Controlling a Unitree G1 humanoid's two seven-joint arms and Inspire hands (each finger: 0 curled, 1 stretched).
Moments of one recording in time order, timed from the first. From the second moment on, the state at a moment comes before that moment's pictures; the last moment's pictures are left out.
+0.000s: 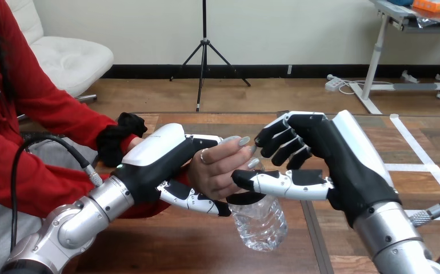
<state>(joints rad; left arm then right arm) -0.52 0.45 -0.26 0.92 0.48 -1.02 -0.07 0.12 -0.17 0.19 -0.74 -0.59 0.47 0.31</state>
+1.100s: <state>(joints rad) -0.52 0.47 -0.26 0.92 0.52 -1.04 -0.04 0.25 -0.20 0.09 -0.75 -0.44 0.45 0.31</state>
